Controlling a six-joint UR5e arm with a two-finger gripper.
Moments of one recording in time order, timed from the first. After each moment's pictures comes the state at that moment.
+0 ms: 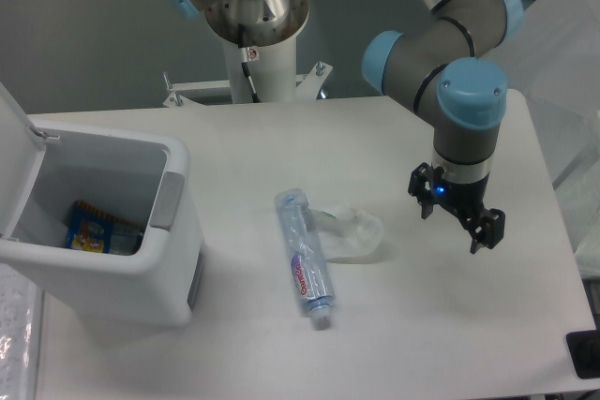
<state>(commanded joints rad) 2.68 -2.00 -1.57 -0.91 1.55 1.49</state>
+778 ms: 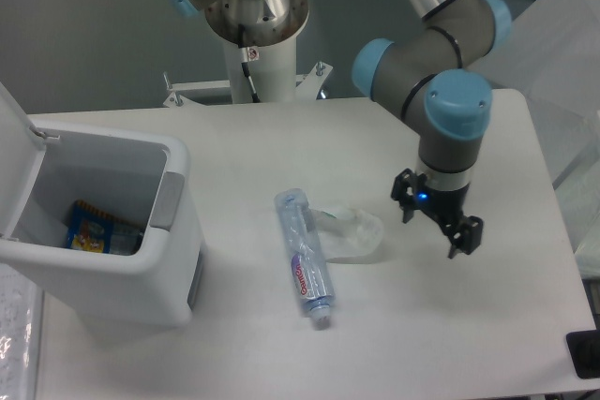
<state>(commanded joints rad) 2.66 -2.00 -1.68 -0.89 1.49 1.46</state>
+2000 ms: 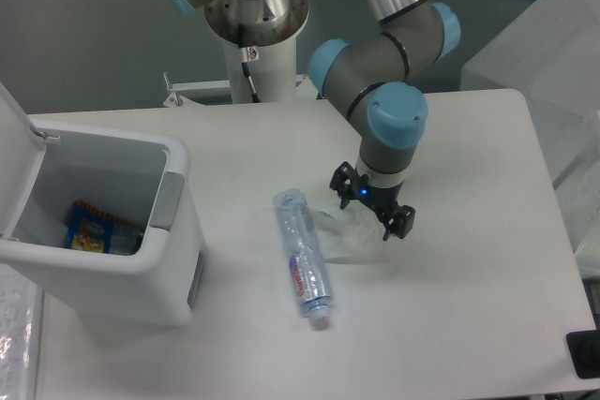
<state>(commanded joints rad) 2.57 -1.95 -1.83 -0.90 1.50 1.27</state>
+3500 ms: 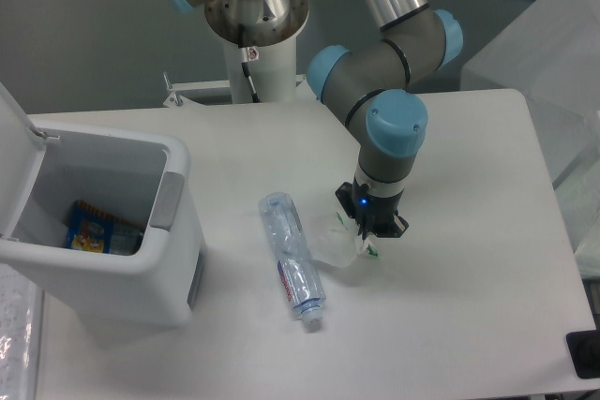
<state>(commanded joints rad) 2.59 -1.97 -1.75 -0.91 1.49 1.27</state>
